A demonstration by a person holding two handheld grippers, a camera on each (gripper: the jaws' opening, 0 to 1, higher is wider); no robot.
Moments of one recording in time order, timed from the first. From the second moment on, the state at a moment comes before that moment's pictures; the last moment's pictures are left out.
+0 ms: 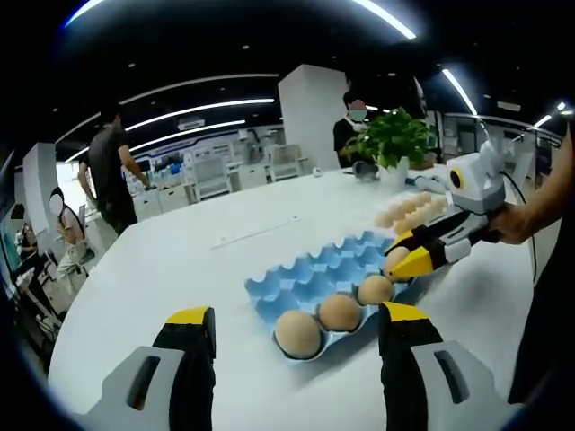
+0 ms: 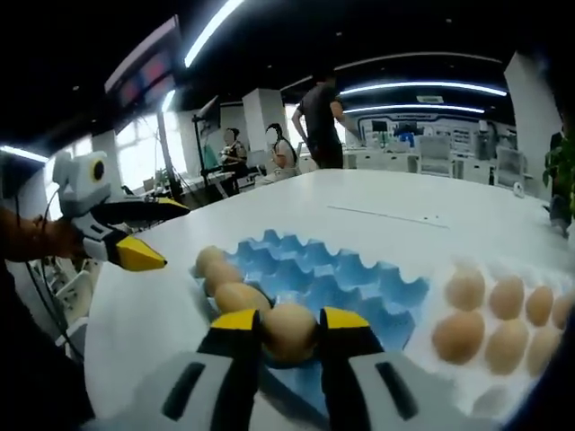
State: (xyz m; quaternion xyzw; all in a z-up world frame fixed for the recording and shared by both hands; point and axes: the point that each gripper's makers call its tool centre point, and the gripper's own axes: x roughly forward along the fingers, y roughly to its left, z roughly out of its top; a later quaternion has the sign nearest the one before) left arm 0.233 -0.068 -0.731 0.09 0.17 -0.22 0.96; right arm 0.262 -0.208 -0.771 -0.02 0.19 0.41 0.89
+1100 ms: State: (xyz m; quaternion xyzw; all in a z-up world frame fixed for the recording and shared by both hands) left arm 0.236 -0.061 -0.728 0.09 0.16 -0.21 0.96; right arm 0.256 -0.202 -0.773 -0.06 0.18 0.42 0.89
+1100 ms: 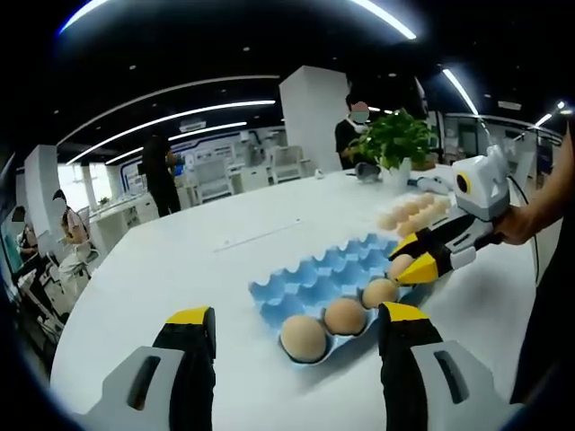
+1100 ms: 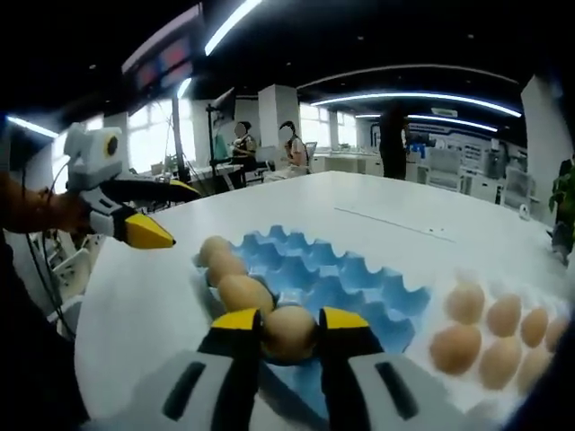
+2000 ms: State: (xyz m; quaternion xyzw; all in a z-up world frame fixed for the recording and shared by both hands) left arm 0.232 -0.065 -0.726 0.09 0.16 -0.21 0.96; right arm 0.254 -0.207 -0.758 -0.04 0.16 0.42 0.89
